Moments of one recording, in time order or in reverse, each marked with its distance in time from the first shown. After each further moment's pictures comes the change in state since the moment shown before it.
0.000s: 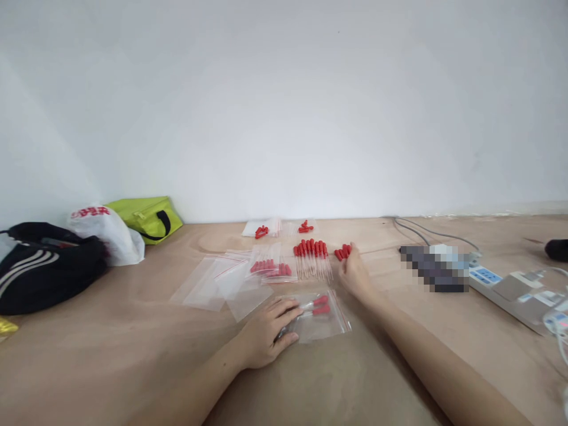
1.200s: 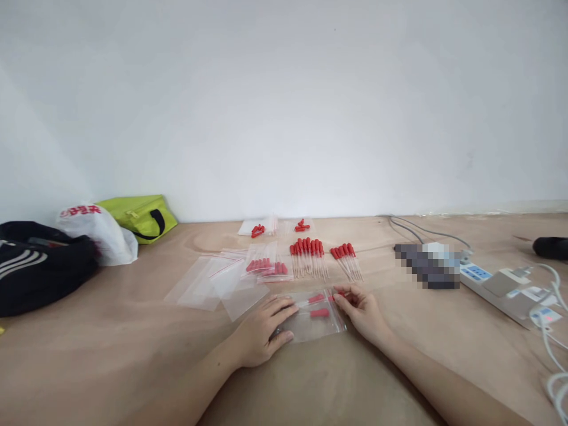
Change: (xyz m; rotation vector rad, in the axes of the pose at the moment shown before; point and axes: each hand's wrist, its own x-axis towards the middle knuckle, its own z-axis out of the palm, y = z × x) left_hand -0.001 -0.005 0.003 -0.001 0.036 0.033; right_hand -0.071 -0.002 -0.022 0.663 -0.243 0.294
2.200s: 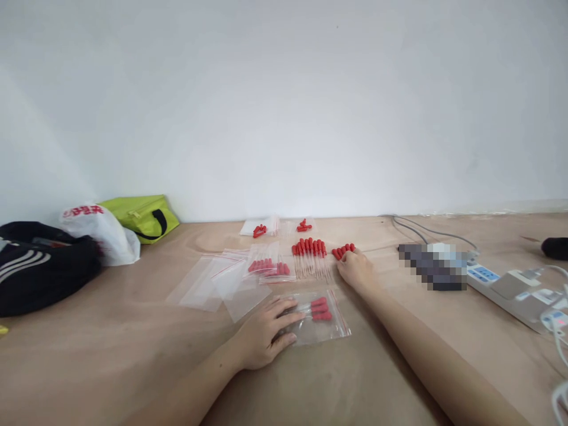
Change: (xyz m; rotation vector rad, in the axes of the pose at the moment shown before) left_hand 0.002 0.004 -0.003 -0.006 -0.025 -0.009; right_hand 0.085 -0.019 -0.004 -1.109 0.182 -0.072
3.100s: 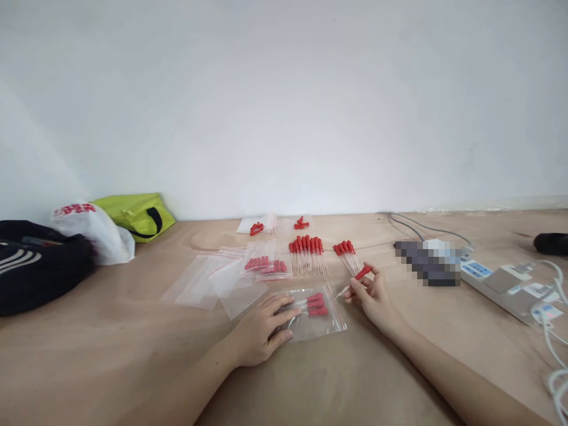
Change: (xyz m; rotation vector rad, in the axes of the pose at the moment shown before) left_hand -0.001 -0.003 0.003 0.003 0.068 0.035; right_hand -0.079 0.015 -0.014 1.350 -0.090 0.107
